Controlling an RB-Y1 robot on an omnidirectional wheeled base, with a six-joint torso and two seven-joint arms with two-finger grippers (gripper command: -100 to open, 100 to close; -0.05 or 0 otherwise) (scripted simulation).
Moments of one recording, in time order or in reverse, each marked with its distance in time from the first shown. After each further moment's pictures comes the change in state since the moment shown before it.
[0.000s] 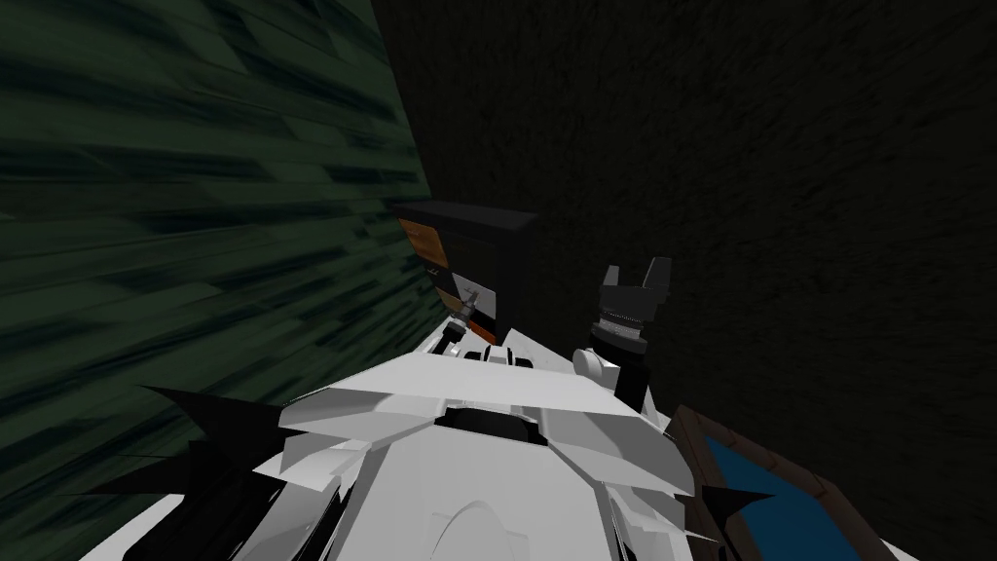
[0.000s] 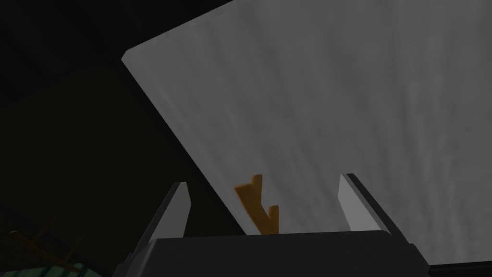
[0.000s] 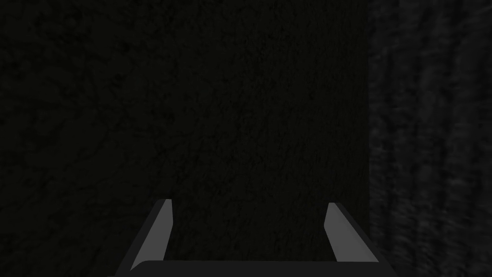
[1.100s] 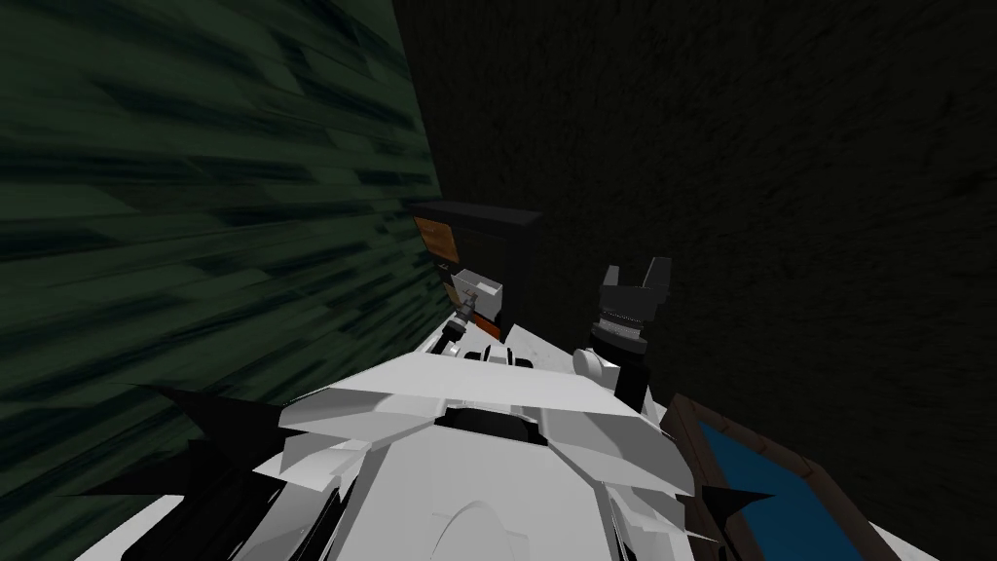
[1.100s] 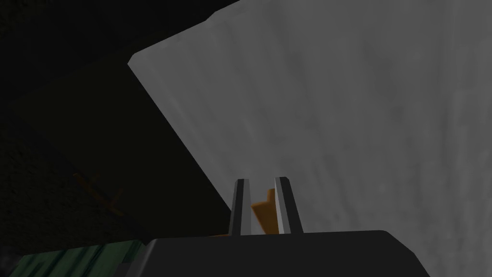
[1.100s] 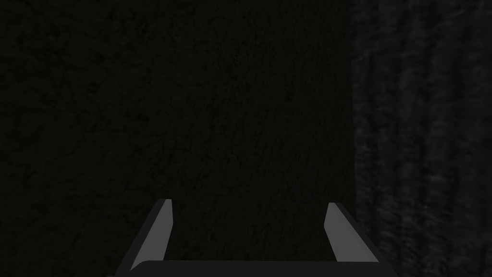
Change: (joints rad) left arm 0.007 0.020 -0.012 -0.051 0.002 0.034 0.016; right arm 0.000 0.000 0.000 0.000 0.000 0.000 0.000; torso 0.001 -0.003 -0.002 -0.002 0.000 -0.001
